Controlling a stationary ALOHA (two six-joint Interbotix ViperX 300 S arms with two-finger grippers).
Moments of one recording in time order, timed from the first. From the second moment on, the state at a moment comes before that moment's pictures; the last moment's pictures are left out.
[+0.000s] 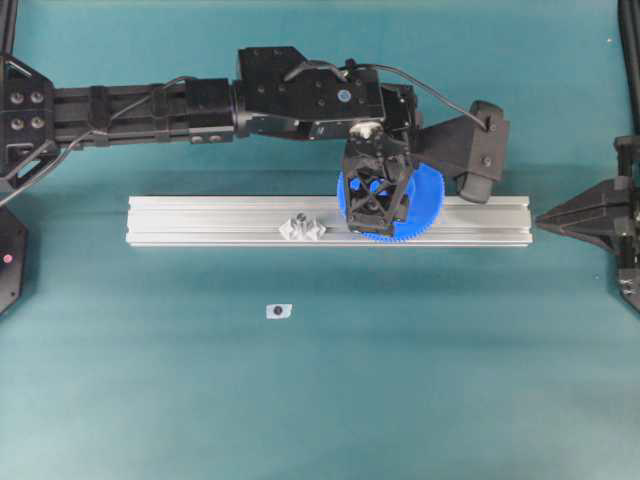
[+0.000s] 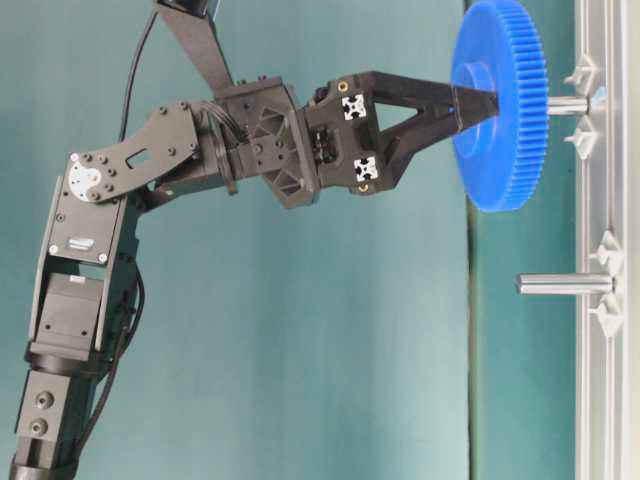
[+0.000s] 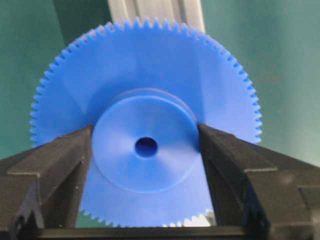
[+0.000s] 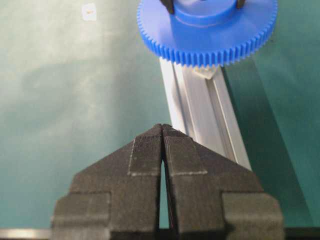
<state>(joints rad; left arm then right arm) 0.14 0.54 -0.42 0.02 1.15 0.34 -0.08 -1.13 1.34 0.04 0.25 0.11</state>
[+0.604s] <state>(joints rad) 0.14 0.54 -0.44 0.02 1.18 0.33 -0.08 -1.13 1.35 0.04 0.25 0.12</state>
